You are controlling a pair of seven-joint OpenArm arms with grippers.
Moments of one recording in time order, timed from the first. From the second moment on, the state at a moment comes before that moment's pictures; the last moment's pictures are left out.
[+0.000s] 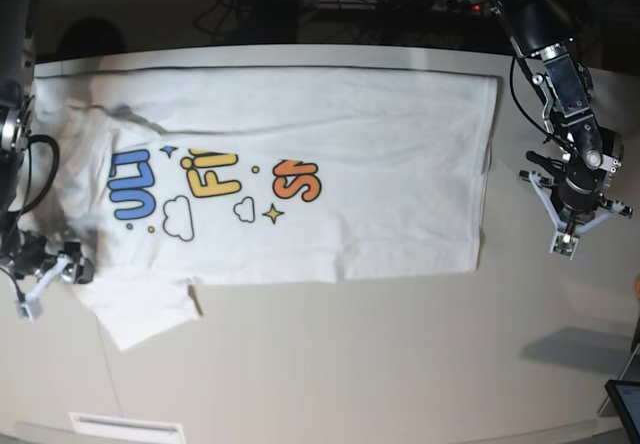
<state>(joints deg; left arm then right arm) -2.3 -17.7 -26.8 93.3 17.0 -34.7 43.9 41.2 28.8 4.7 16.8 13.7 40.3 -25.2</state>
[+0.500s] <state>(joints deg) -7.4 -17.3 -28.2 84.1 14.1 -34.7 44.3 39.9 28.1 4.7 16.9 14.0 40.4 -24.6</state>
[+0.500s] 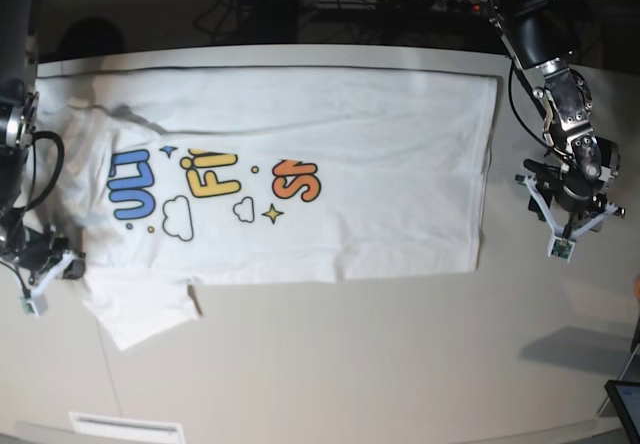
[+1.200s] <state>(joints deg) -26.3 -19.0 -23.8 56.0 -2.7 -33.8 50.6 39.3 28.2 4.7 17.1 14.6 40.4 -23.9</state>
